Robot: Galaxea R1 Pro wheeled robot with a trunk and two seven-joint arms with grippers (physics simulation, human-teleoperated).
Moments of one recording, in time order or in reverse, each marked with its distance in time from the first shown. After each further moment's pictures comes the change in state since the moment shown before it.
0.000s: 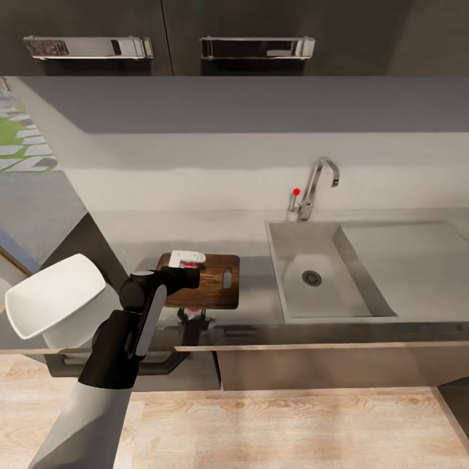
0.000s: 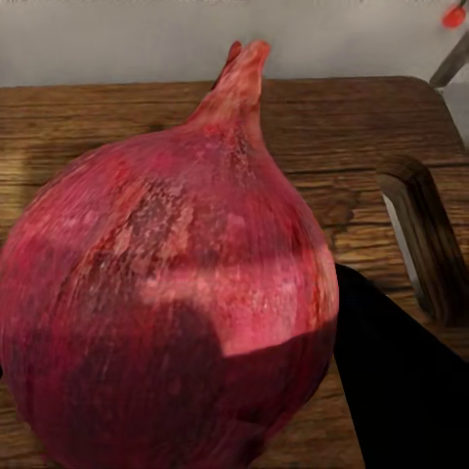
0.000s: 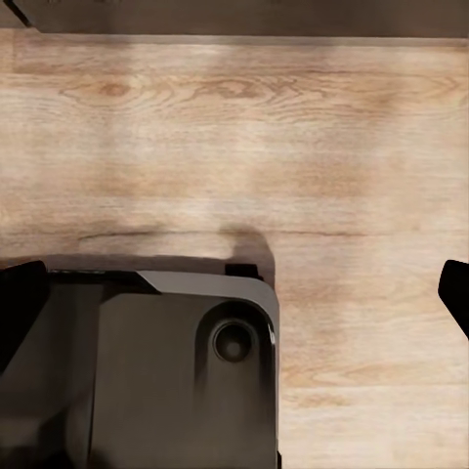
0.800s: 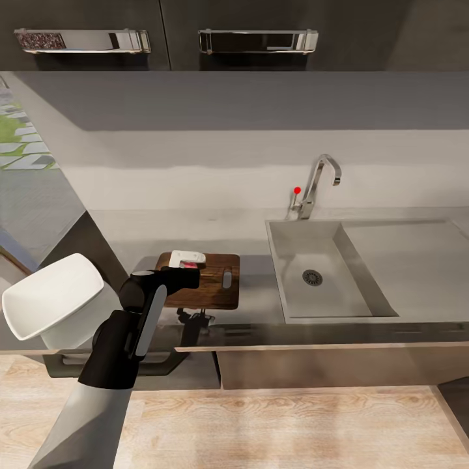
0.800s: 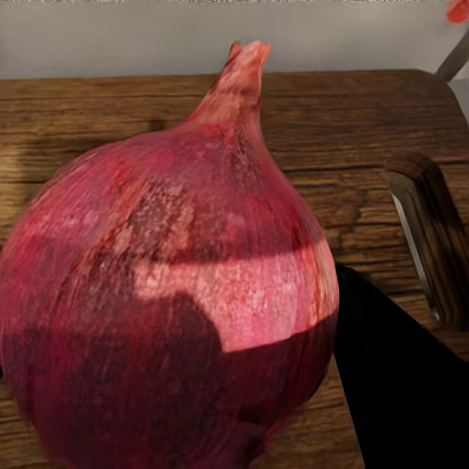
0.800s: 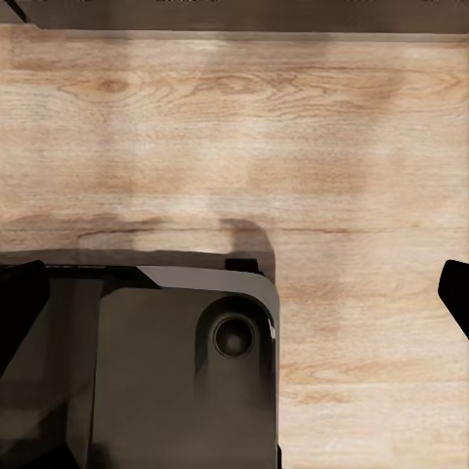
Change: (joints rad) left arm 0.000 0.000 0.000 0.000 0.000 0.000 0.000; right arm 0.000 0.000 0.000 0.000 0.000 0.000 0.000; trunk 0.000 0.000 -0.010
